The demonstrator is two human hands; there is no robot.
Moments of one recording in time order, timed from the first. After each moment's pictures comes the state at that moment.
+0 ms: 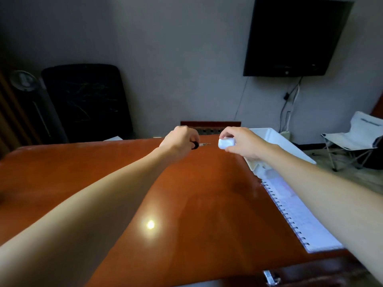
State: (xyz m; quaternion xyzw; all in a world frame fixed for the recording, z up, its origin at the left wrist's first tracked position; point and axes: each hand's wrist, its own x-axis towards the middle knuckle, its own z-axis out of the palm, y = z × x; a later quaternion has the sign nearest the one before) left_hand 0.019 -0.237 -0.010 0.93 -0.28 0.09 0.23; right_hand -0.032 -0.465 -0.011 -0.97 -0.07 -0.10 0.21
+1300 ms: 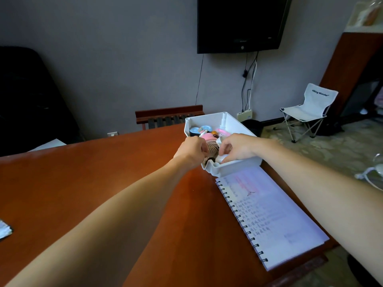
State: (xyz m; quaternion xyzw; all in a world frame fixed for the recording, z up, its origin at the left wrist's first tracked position) left_hand 0.047 -0.458 -0.092 0.91 -0.32 -0.02 0.27; right_hand -0.021 -0.633 -0.065 -0.98 0.07 0.10 0.18
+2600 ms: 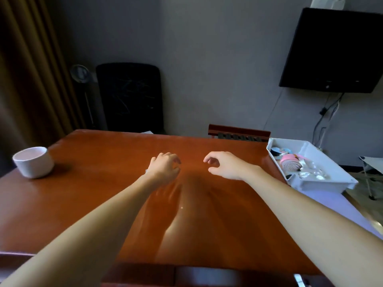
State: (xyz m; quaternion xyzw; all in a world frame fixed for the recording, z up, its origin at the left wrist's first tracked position) left_hand -0.015 -0.087 -0.085 0.97 -0.12 0.09 0.19; right_hand -0.039 -0.315 -0.047 -0.97 -0.14 0.01 0.20
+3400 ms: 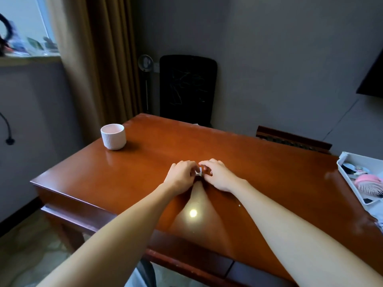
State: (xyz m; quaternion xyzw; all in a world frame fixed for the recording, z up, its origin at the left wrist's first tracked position) left_hand -0.061 0.038 -0.127 0.96 -0.07 0.10 0.26; right_hand -0.021 -0.128 -0.111 -0.95 -0.24 0.06 0.20
